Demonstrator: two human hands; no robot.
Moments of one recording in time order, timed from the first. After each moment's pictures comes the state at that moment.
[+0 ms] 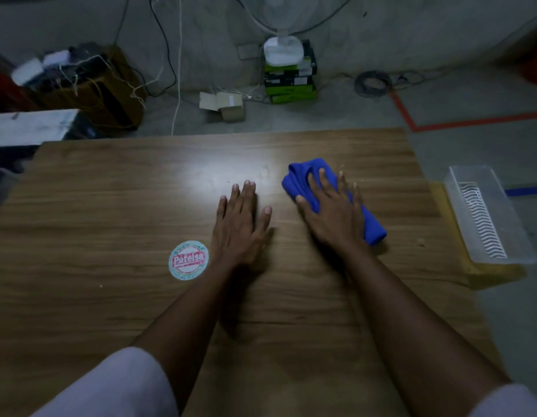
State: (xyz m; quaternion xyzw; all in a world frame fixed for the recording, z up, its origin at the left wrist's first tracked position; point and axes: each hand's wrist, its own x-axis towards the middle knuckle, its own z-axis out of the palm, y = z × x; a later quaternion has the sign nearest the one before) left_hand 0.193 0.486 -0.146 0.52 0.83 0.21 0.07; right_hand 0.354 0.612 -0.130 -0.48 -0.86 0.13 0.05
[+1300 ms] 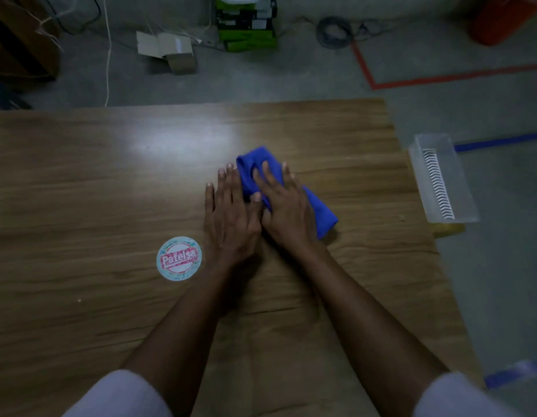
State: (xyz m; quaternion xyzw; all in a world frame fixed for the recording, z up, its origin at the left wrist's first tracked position) left_hand 0.194 0.490 -0.150 0.51 0.83 0.23 0.05; right_hand 0.298 0.560 -0.130 -0.43 -0.88 0.17 0.11
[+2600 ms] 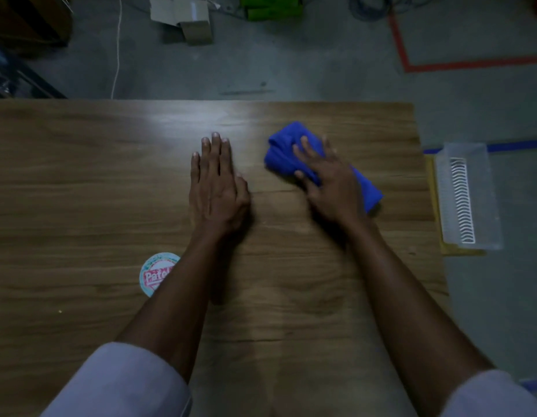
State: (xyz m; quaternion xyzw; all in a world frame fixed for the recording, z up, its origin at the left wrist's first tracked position) left_hand 0.153 0.560 -0.145 0.50 0.85 0.16 0.03; right_hand 0.336 0.684 -0.130 -0.39 -0.89 0.22 0.10
